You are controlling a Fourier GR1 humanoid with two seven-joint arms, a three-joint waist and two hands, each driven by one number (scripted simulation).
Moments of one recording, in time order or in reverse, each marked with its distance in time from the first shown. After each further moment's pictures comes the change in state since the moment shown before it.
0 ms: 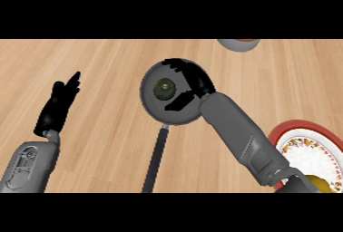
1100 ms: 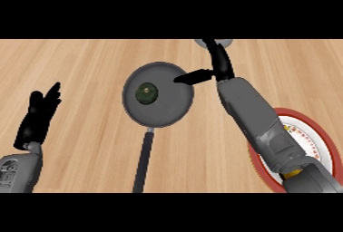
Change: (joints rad) left arm 0.089 0.041 0.074 -0.006 0.022 0.009 -0.014; right arm -0.076 -0.078 -0.171 0.105 -0.341 -0.073 -0.192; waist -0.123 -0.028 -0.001
